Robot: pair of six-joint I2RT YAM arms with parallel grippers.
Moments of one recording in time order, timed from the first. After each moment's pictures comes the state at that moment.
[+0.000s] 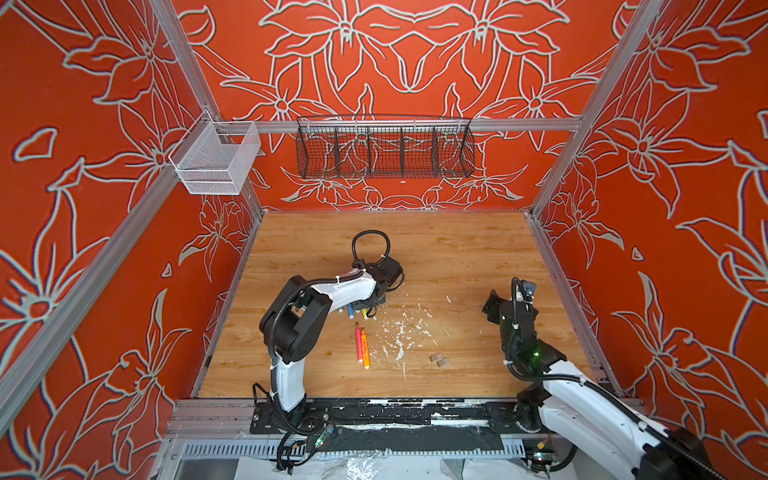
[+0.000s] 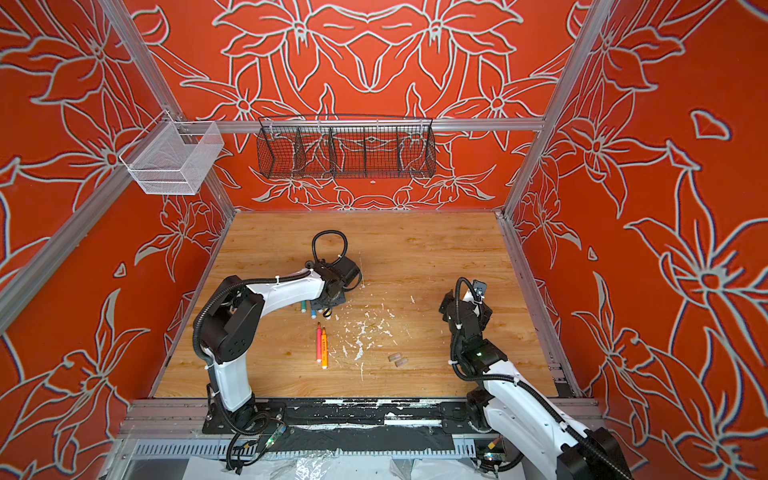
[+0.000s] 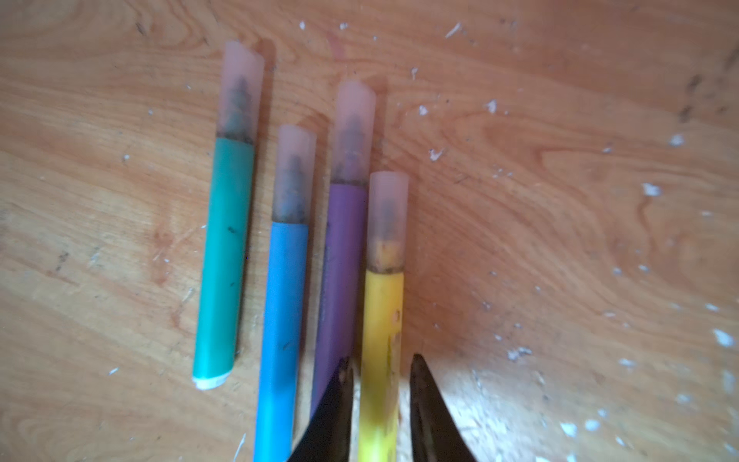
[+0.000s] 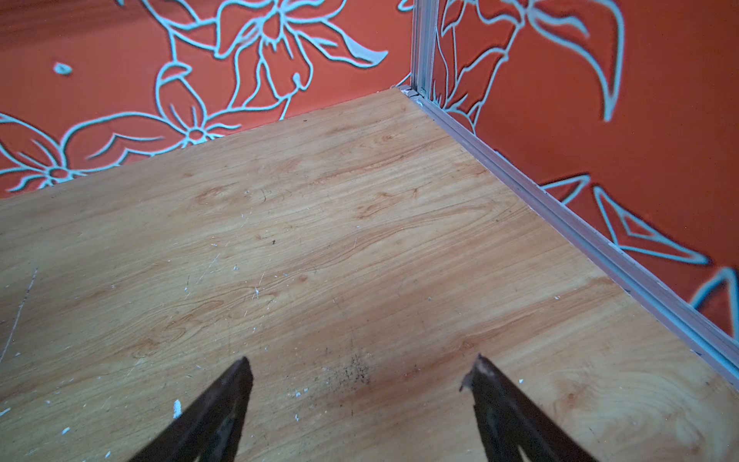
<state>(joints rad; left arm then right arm) -0.60 1.87 1.24 -0.76 -0.43 -0.93 0.41 0.78 0.26 0.06 0.68 0.45</state>
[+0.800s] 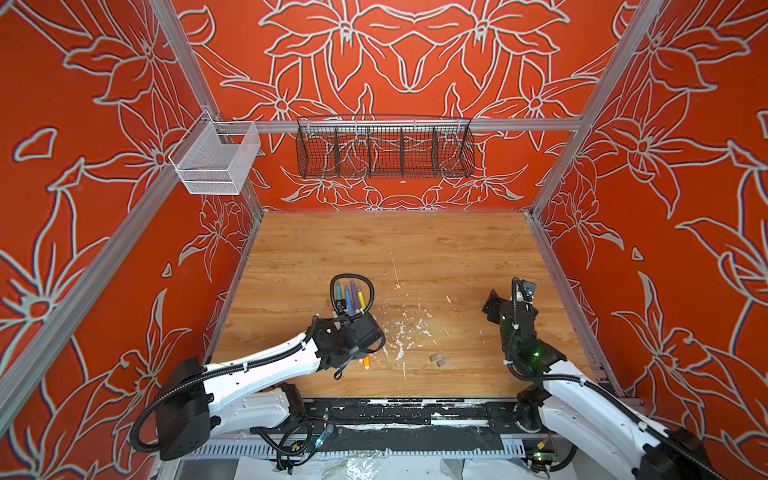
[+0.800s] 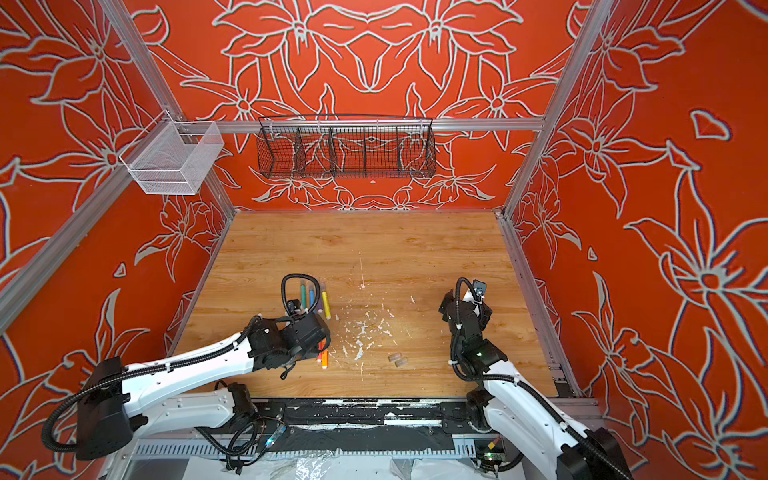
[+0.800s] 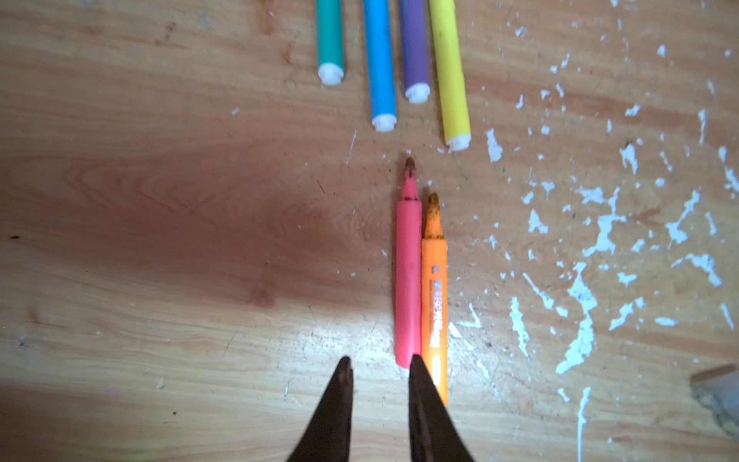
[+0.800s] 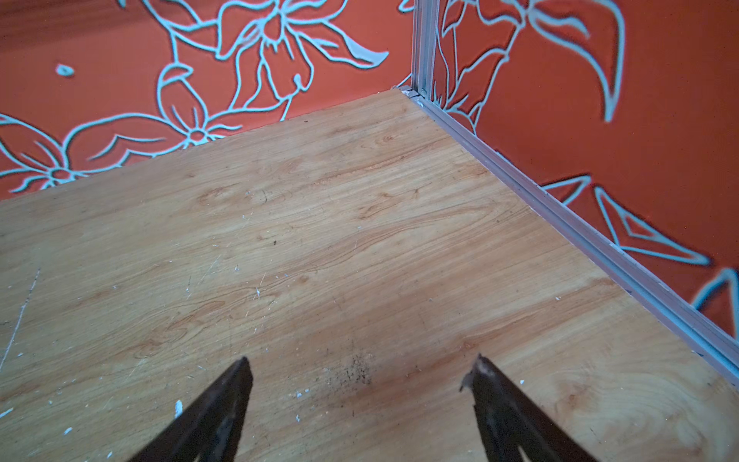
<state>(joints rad) -0.96 1.12 0.70 -0.88 -0.37 -1.14 0.41 0.78 0.26 0.06 0.67 0.45</state>
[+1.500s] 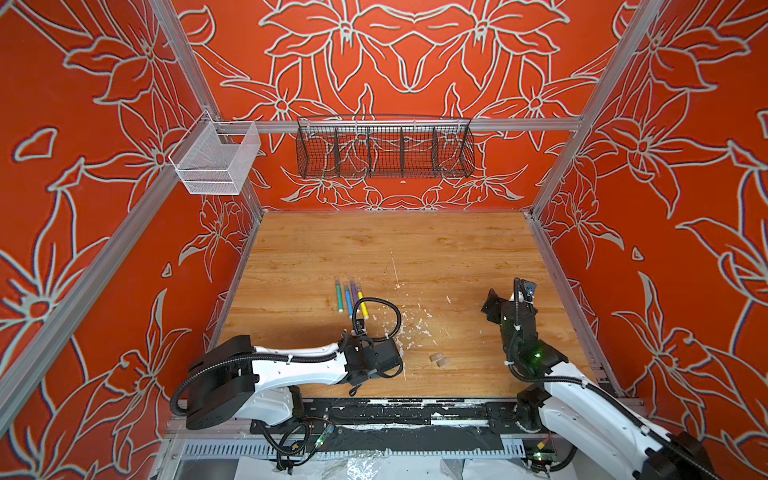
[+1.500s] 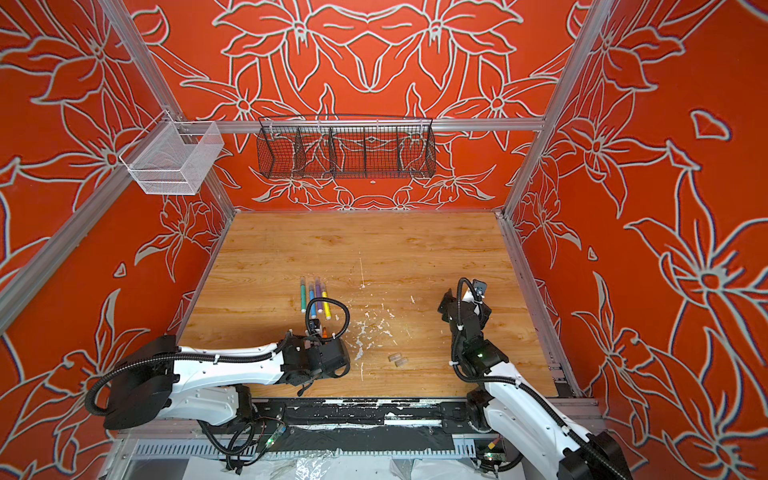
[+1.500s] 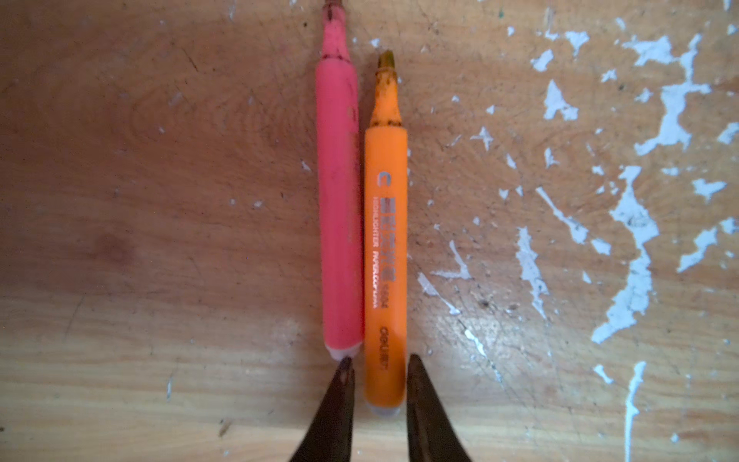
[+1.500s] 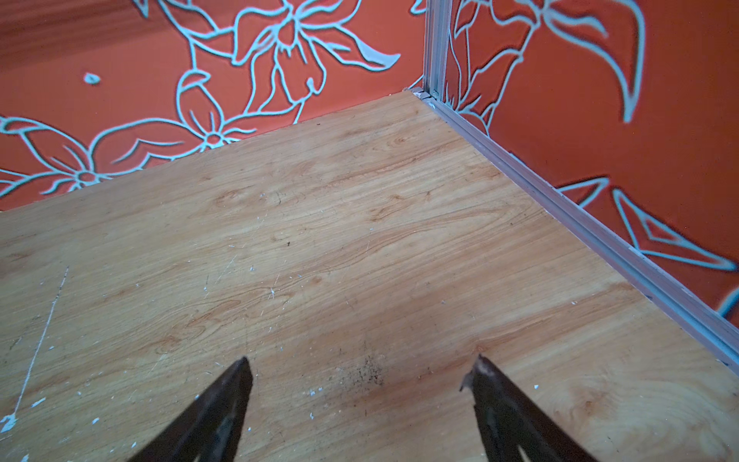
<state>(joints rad) -1.13 1.34 0.65 -0.70 -0.35 -1.28 0.41 0.76 0.26 0.06 0.64 0.45</state>
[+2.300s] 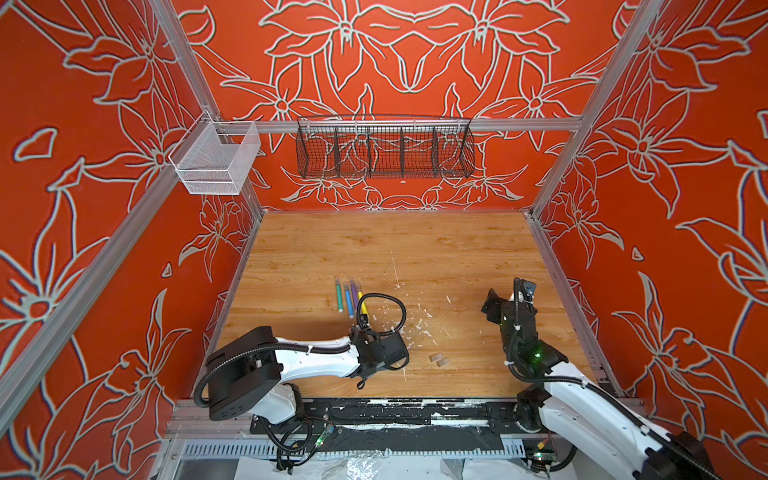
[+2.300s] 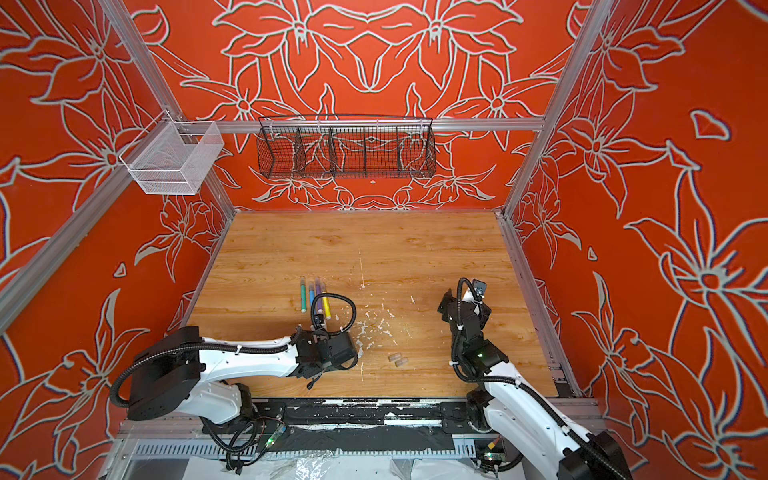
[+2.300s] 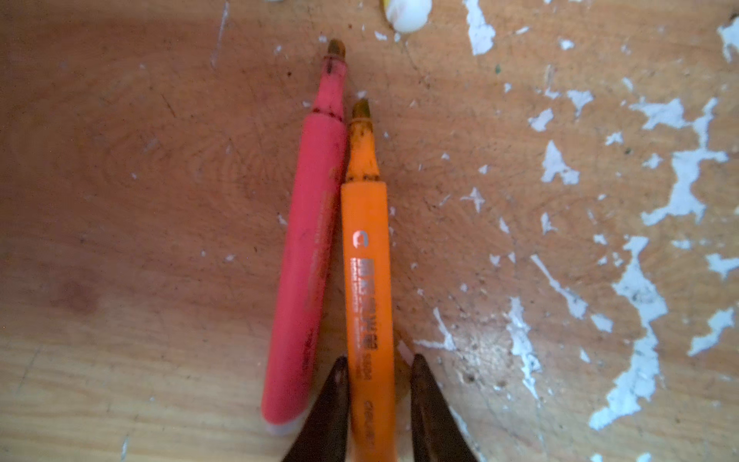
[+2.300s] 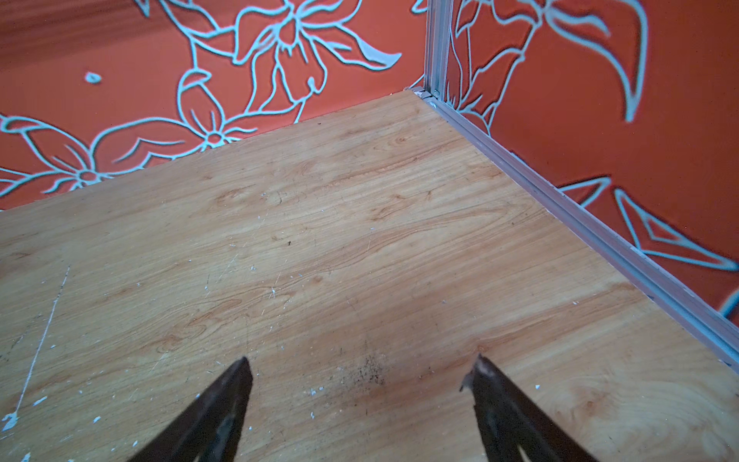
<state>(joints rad) -1.08 1.47 0.70 -0.63 -0.38 -1.27 0.41 0.76 0.26 0.06 0.64 0.45</state>
